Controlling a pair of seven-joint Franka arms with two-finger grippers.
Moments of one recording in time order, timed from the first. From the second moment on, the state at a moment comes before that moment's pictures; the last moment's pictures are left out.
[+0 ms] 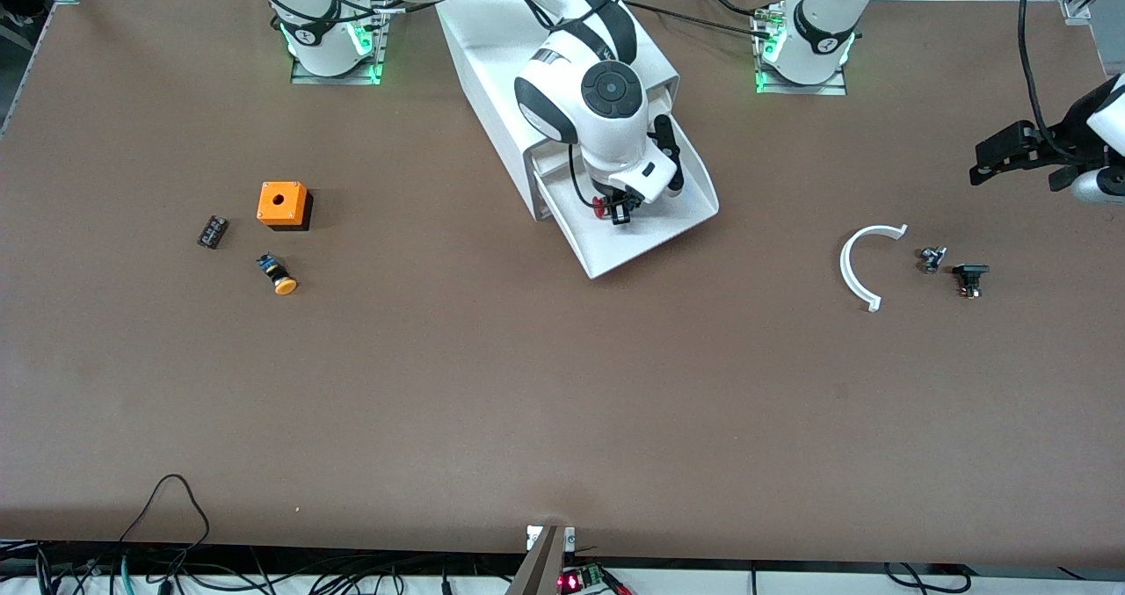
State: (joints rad) left arm 0.12 0.02 -0.08 -1.57 -0.01 1.53 0.09; right arm 0.83 0.78 0.13 -1.20 0.00 2.00 -0.81
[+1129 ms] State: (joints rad) left arm 0.11 0.06 -0.10 -1.58 -0.04 1.76 0.09; right arm 0.62 0.57 -0.04 -1.32 -0.06 2.02 -0.44
